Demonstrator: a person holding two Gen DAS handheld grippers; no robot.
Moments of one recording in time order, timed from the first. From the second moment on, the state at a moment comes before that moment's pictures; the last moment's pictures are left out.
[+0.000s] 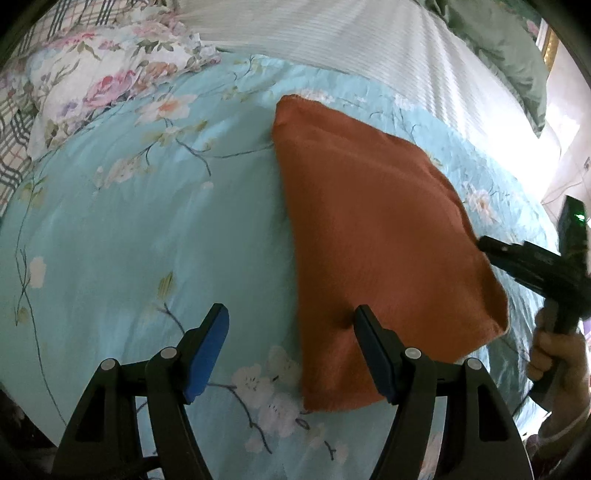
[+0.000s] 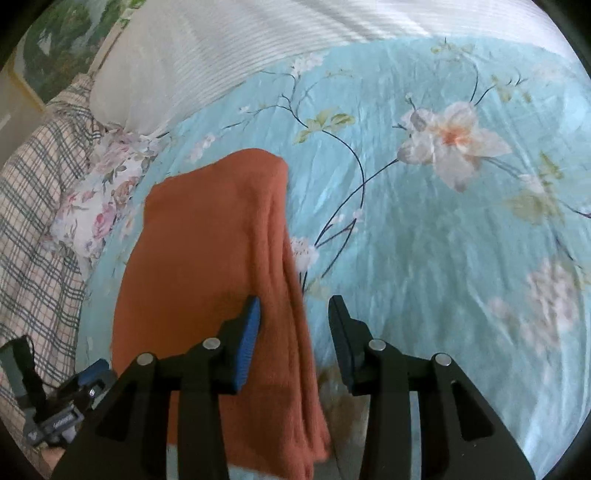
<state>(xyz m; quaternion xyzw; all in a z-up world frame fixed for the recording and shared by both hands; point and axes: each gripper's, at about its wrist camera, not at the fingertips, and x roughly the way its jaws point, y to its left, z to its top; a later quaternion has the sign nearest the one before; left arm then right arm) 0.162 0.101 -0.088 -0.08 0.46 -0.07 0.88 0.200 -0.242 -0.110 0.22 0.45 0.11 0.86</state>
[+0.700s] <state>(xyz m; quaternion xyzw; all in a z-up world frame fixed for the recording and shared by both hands) 0.067 0.096 -0.087 0.01 0.41 -0.04 0.91 0.051 -0.178 -0.092 0.04 0.44 0.20 0.87</state>
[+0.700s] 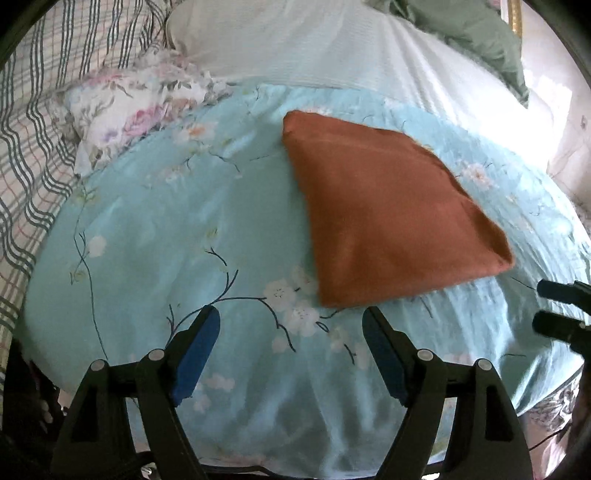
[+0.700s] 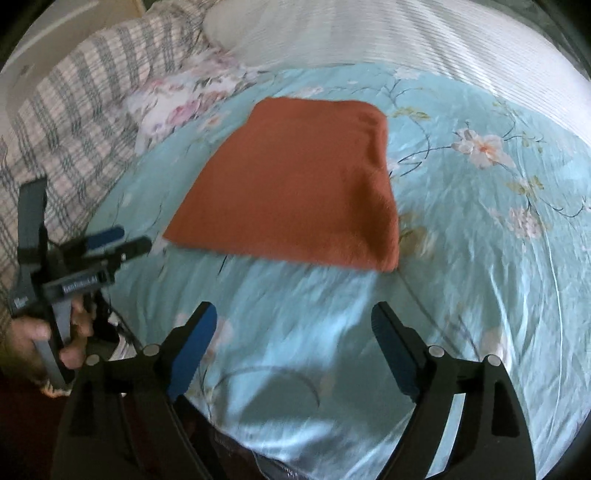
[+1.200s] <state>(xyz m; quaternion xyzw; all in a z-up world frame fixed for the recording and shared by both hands) 0.065 0.073 -0.068 0.08 0.43 -0.05 0.90 0.050 -0.172 -0.083 0.03 0.42 0.22 0.88</state>
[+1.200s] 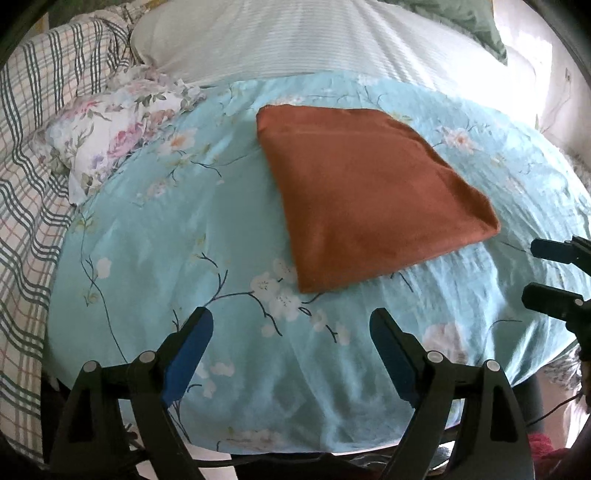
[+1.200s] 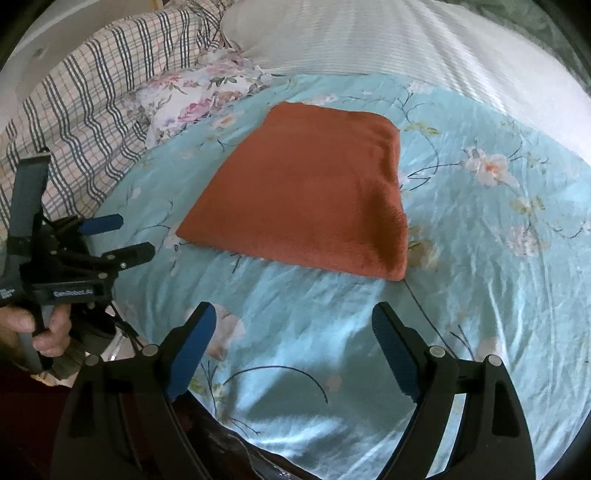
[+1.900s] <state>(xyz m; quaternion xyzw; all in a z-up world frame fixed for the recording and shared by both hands) 0.089 0.062 -0.043 0.10 0.41 -0.03 0.90 0.089 -0.159 -0.057 0.00 0.40 0.22 0.89</state>
